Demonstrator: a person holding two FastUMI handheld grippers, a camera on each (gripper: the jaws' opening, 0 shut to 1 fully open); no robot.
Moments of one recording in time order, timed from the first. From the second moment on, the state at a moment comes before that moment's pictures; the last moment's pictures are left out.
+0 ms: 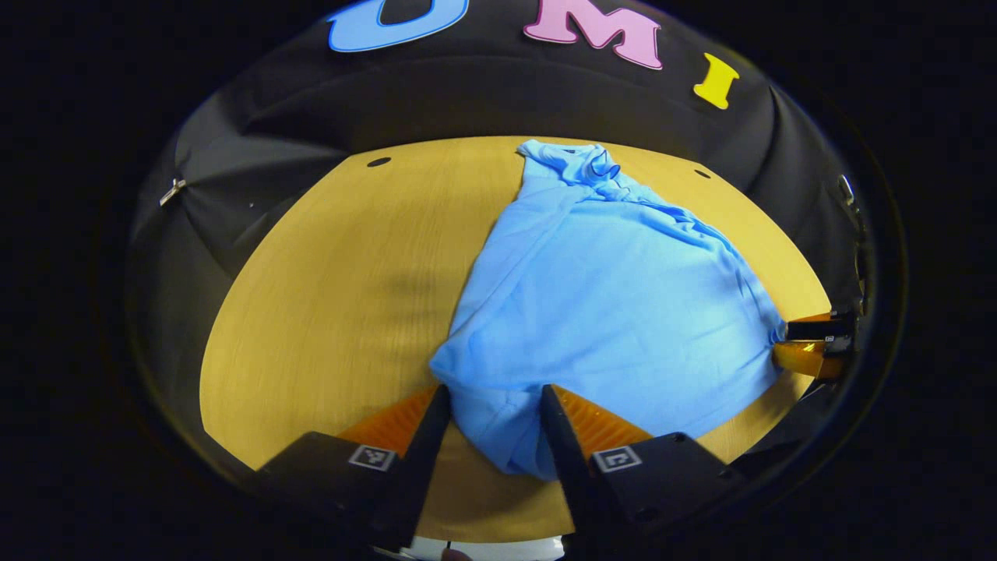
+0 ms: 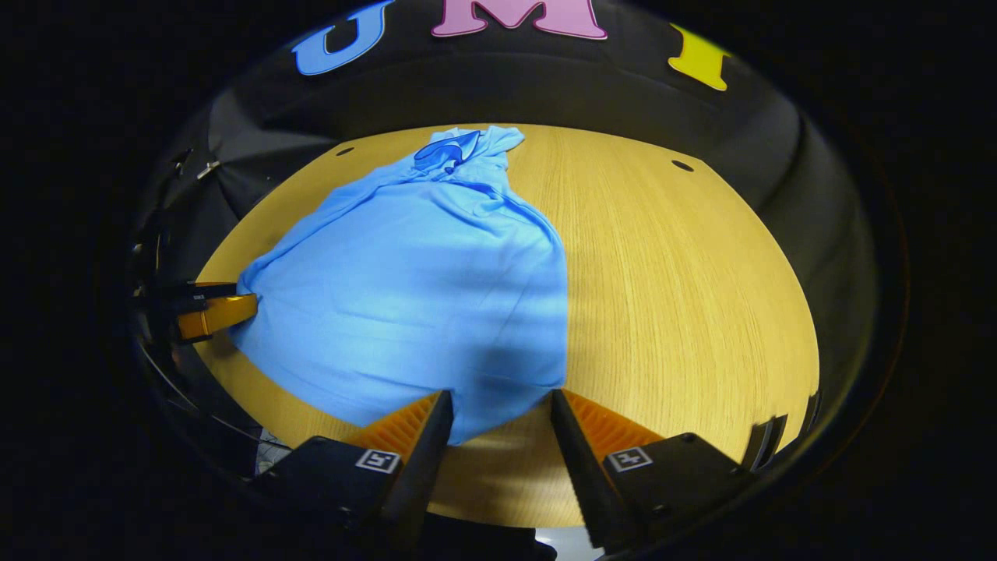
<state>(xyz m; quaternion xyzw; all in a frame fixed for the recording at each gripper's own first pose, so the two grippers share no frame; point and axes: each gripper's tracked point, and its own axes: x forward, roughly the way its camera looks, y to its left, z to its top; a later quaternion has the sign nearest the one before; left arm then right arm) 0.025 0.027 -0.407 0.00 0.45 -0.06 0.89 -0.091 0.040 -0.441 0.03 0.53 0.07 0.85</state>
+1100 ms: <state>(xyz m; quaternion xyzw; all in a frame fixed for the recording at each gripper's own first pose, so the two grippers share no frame) 0.195 0.007 -0.245 -0.11 0.24 0.00 0.96 0.119 0.018 -0.340 0.16 0.33 0.05 0.93</state>
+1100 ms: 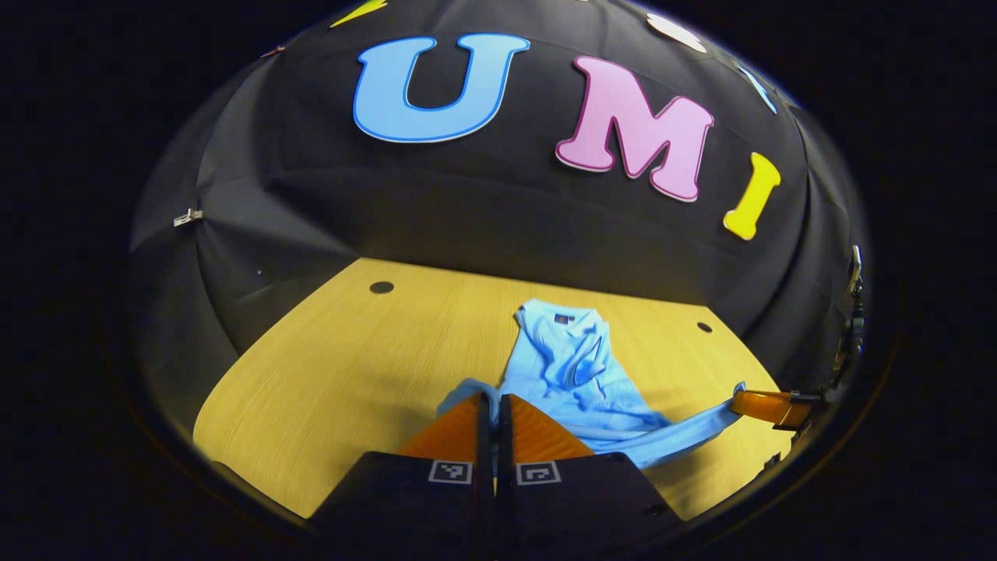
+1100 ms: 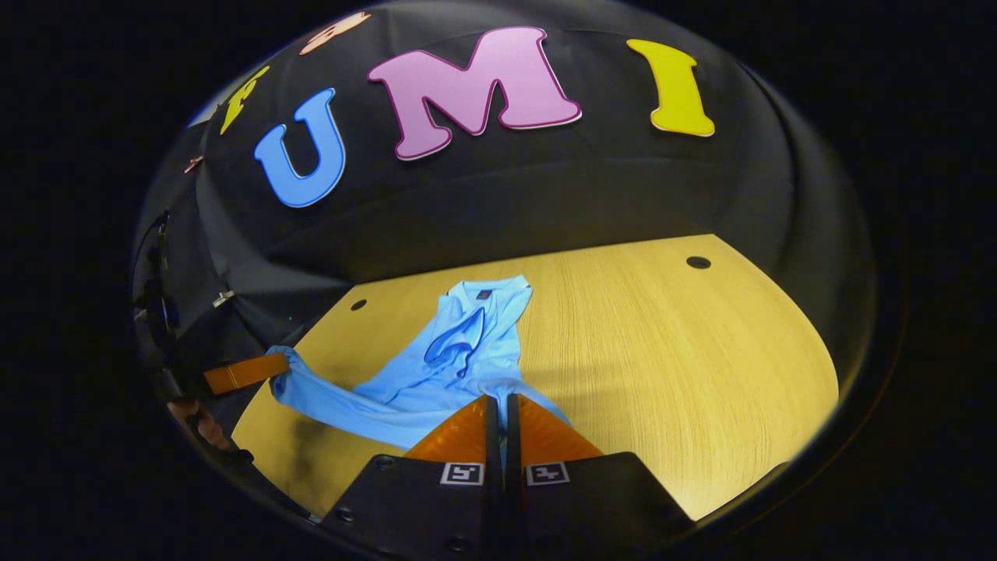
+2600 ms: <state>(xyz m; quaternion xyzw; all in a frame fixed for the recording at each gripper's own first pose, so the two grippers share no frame) 0.481 0.023 -0.376 -0.09 0.29 0.07 0.95 0.366 0.001 -0.508 0.14 0.40 0.03 0.91</state>
